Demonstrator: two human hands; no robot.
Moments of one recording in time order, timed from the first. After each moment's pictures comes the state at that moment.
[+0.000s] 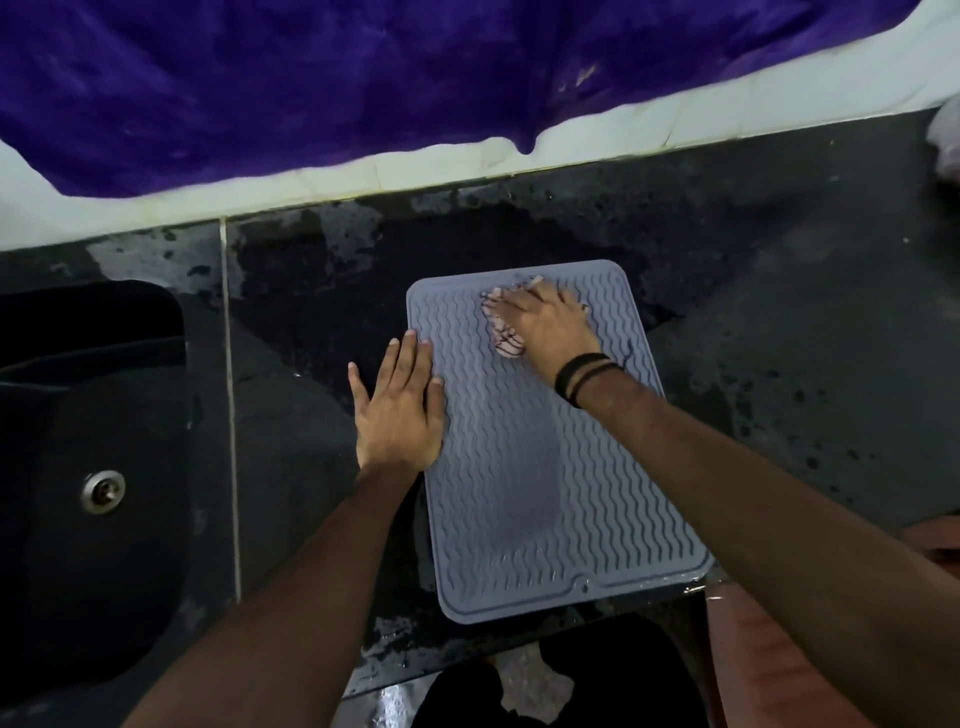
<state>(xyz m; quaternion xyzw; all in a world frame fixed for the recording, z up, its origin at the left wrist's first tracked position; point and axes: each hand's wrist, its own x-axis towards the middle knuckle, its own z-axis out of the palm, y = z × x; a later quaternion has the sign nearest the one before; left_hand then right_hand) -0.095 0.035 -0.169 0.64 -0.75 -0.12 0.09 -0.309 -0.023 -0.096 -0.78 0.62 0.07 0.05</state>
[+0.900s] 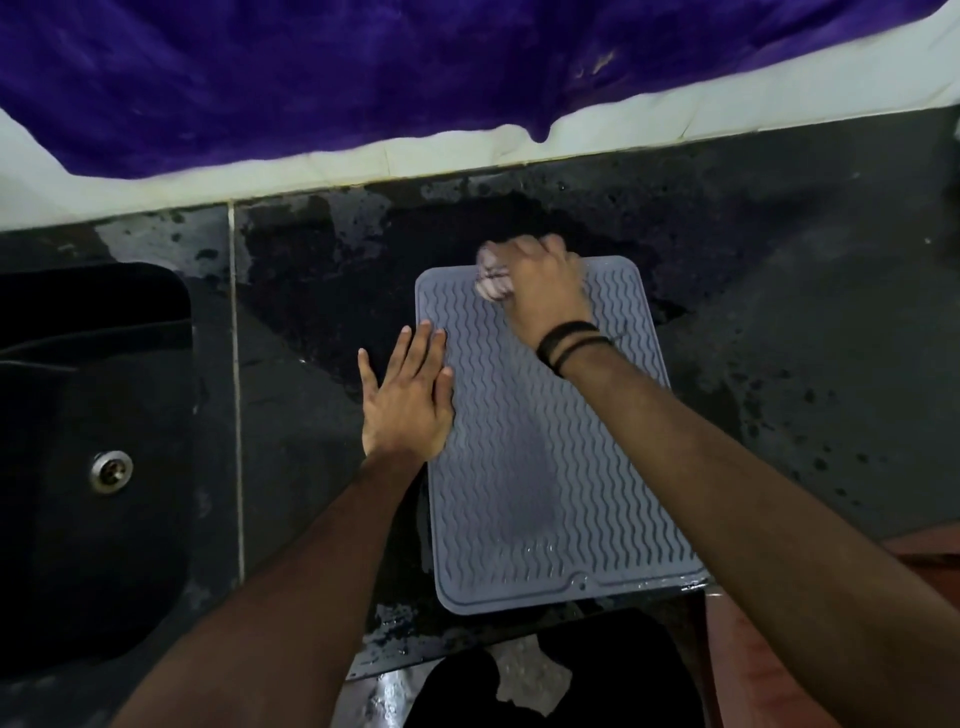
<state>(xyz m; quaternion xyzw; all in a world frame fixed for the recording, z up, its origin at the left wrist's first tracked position) -0.098 0.034 -0.166 0.63 -0.76 -0.13 0.07 -0.283 -0.042 -0.069 -0.72 0.68 -0.07 0.05</state>
